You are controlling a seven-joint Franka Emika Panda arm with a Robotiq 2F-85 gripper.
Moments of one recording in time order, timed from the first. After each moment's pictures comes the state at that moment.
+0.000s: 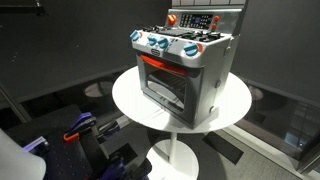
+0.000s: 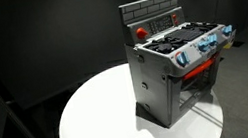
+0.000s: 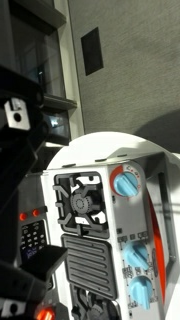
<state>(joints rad) -0.09 -0.45 -0.17 -2.31 0.06 2.17 -0.14</state>
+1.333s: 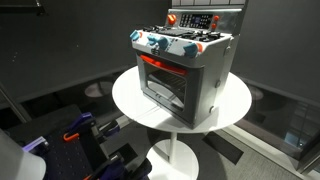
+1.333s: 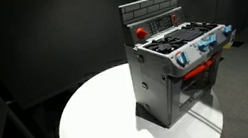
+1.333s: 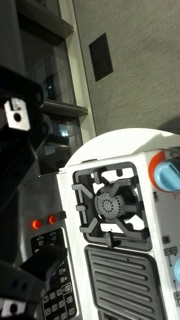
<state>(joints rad) -0.08 -0.26 -0.11 -2.25 0.06 2.37 -0.01</state>
